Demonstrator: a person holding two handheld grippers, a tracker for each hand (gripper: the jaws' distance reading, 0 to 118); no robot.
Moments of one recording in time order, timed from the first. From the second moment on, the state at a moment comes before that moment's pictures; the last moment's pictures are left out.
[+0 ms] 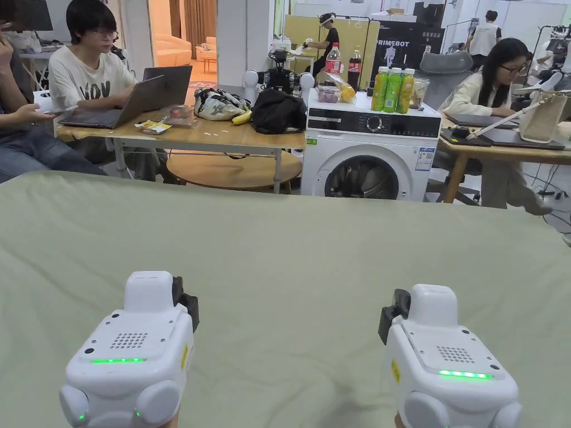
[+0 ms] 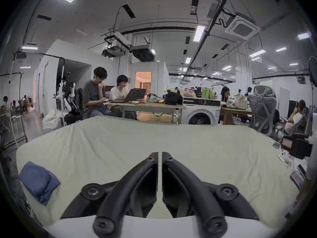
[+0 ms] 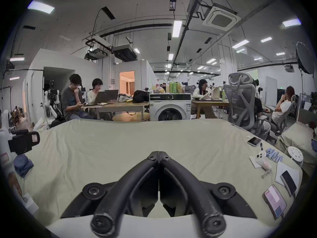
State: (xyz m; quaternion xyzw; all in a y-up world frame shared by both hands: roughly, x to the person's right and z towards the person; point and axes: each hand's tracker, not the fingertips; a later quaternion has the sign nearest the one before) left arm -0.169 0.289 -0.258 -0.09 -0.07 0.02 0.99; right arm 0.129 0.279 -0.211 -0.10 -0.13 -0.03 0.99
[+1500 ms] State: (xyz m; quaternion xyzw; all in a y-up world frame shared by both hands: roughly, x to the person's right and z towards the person) left arm -0.169 0.297 -0.261 -0.10 -0.09 0.01 0.99; right arm 0.129 0.278 -0.211 -0.09 -0.15 -0.05 0.98
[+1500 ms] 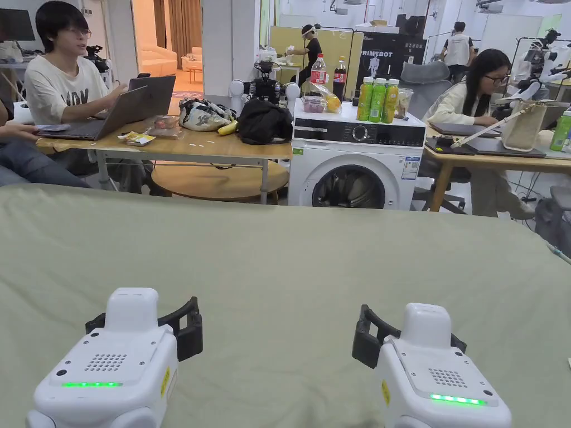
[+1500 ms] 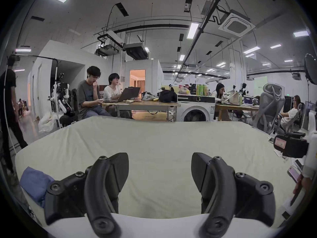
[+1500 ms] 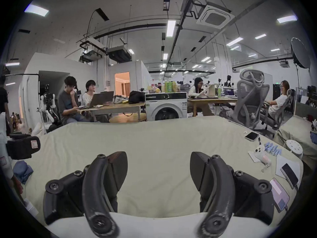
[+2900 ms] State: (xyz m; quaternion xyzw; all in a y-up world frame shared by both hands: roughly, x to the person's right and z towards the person) left arm -0.171 0.281 -0.258 -0.04 -0.10 -0.06 0.99; right arm 0.131 0.269 -0.224 -0.13 -0.19 -0.06 0.97
